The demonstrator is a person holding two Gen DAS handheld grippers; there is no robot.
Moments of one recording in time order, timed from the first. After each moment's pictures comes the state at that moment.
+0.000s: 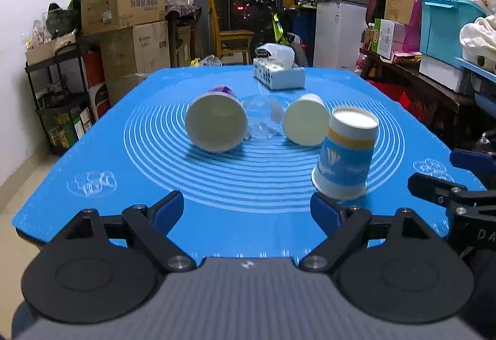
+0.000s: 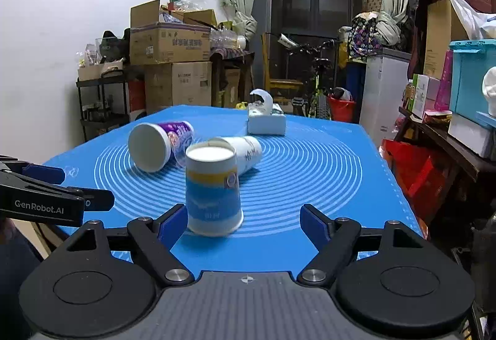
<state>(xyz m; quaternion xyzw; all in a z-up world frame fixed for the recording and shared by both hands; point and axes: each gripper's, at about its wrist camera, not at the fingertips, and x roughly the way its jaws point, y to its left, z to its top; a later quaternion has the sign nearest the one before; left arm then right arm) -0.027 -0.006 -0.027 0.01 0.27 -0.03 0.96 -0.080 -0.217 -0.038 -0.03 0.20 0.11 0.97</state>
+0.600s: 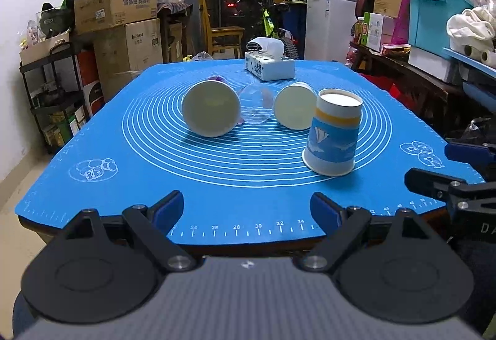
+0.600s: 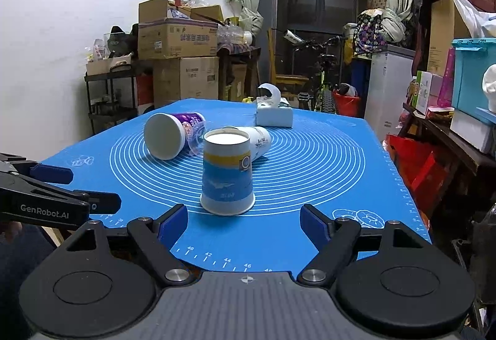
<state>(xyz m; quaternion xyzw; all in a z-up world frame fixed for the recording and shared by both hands) -0.051 -0.006 -0.031 0.03 0.27 -0.05 0.96 -0.109 -0.210 -0.038 -0.03 0.21 0.12 0.97</state>
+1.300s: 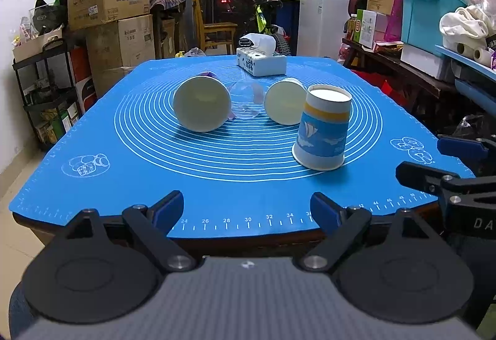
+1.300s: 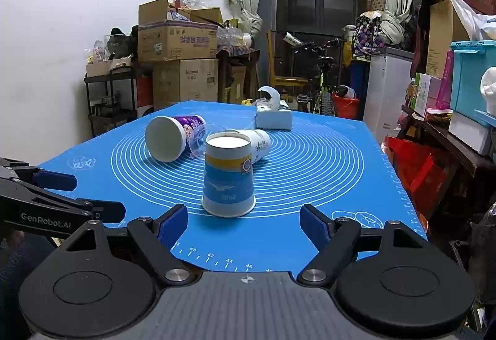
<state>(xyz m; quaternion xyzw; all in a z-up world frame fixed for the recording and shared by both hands) -0.054 -0.009 -0.032 0.02 0.28 -0.06 0.96 -0.111 -0.208 -0.032 -0.03 0.21 0.12 0.97</state>
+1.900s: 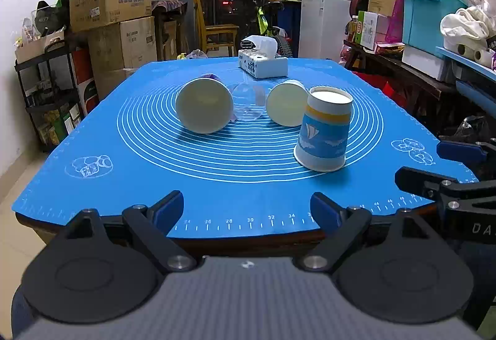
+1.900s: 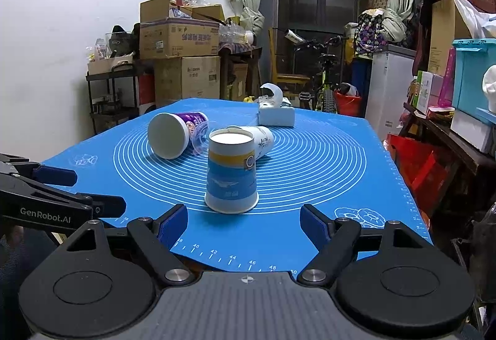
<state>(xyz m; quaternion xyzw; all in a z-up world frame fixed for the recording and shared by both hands) -0.057 -0.008 -0.031 0.02 0.28 -0.06 0.96 -0.111 -0.209 -0.034 -0.03 0.21 0.12 0.97</state>
